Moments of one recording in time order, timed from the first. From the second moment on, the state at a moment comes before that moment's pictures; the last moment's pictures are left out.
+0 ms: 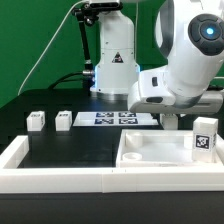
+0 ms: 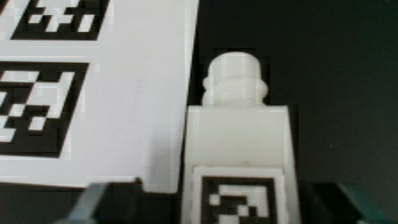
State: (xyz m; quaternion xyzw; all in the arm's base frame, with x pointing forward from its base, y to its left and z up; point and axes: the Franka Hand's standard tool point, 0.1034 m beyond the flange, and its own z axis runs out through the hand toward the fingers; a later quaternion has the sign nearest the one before) arm 0.360 0.100 0.011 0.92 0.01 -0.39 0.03
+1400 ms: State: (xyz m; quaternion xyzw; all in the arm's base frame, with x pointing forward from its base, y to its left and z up) arm 0.384 0.079 0.083 0.92 0.03 -0.38 0.03
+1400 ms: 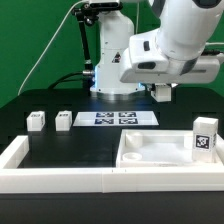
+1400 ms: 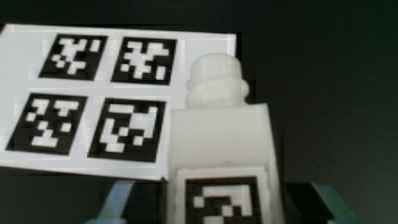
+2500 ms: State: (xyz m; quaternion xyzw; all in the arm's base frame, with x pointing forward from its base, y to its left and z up) arm 0.467 0.062 0.108 1.00 0.04 -0.03 -0.01
